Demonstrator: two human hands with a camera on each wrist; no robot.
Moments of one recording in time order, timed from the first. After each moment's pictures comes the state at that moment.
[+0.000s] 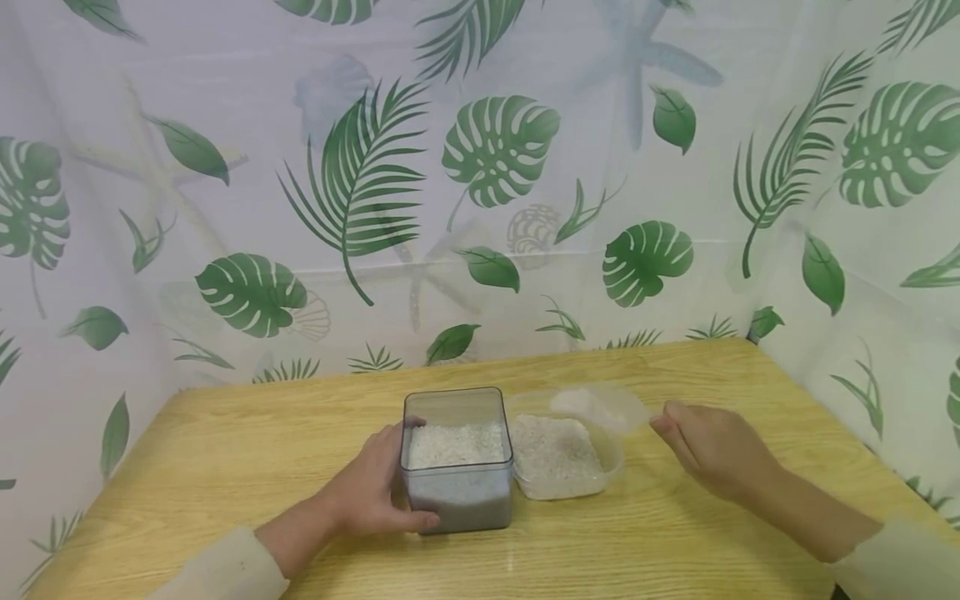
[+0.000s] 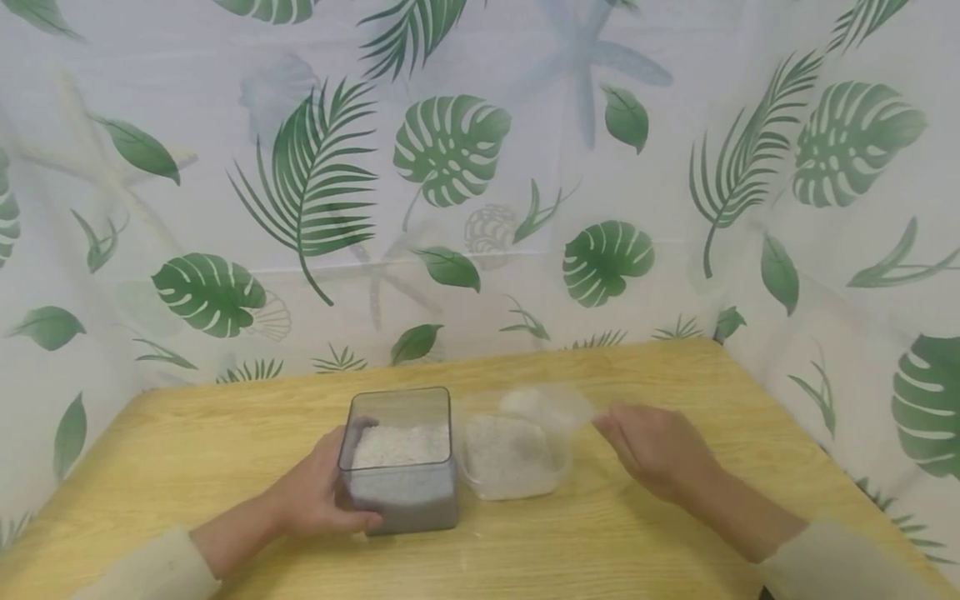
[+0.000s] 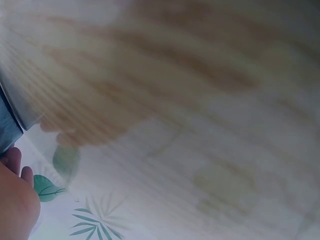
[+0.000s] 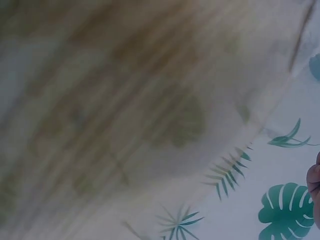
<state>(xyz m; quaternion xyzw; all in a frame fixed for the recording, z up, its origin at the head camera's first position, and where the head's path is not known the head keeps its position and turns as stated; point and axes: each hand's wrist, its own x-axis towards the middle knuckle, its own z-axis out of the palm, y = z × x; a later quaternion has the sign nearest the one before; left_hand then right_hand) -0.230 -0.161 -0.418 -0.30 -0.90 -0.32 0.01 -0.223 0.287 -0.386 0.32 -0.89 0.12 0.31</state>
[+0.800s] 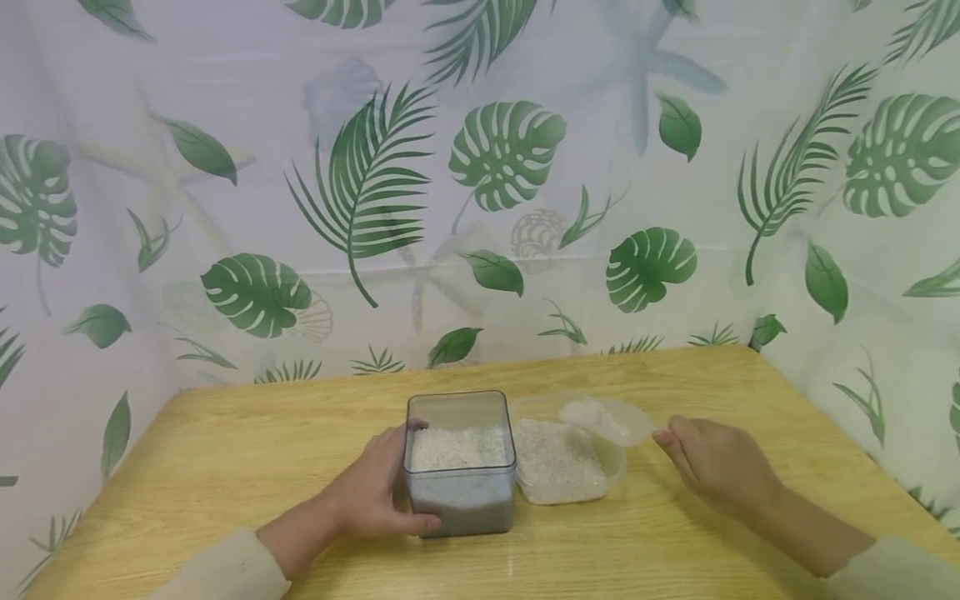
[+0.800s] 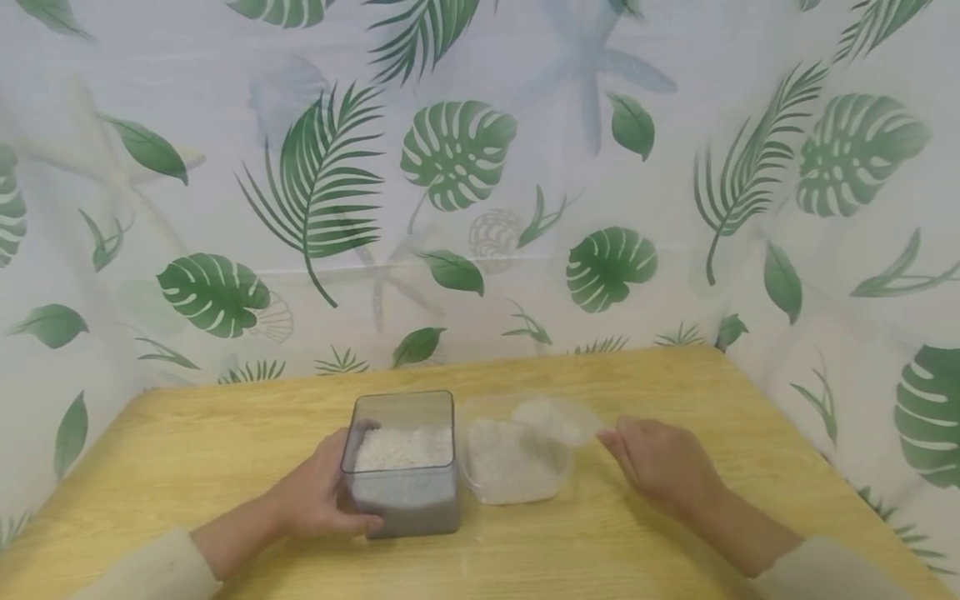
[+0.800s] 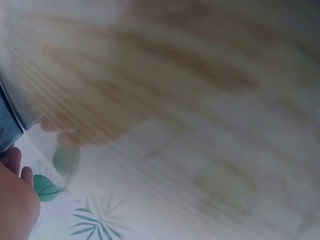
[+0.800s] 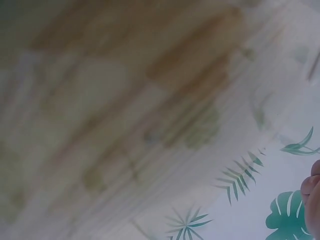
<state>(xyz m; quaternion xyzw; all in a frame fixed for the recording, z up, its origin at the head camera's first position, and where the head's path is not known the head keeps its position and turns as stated) -0.231 -0.162 -0.417 -0.30 -0.90 -0.31 0.00 -0.230 0.291 -0.405 0.34 -0.85 0.07 0.40</state>
